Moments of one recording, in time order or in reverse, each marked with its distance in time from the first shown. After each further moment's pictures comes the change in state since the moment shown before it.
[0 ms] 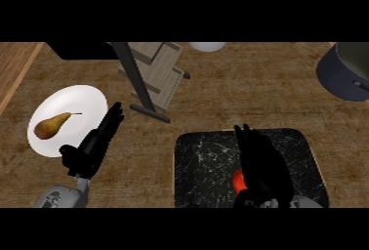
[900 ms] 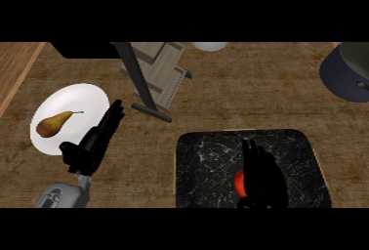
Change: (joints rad) left arm -0.014 -0.021 0.030 0.005 -0.021 -0.022 0.009; right arm 0.199 0.112 -0.059 0.096 0.184 -0.007 -0.055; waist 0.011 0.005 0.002
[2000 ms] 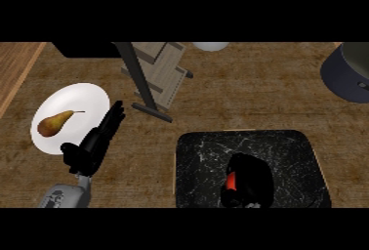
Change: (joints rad) left arm 0.017 -0.063 0.076 -0.001 -0.080 -0.071 0.011; right arm 0.079 0.165 -0.095 0.148 0.237 -0.087 -0.216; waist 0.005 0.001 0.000
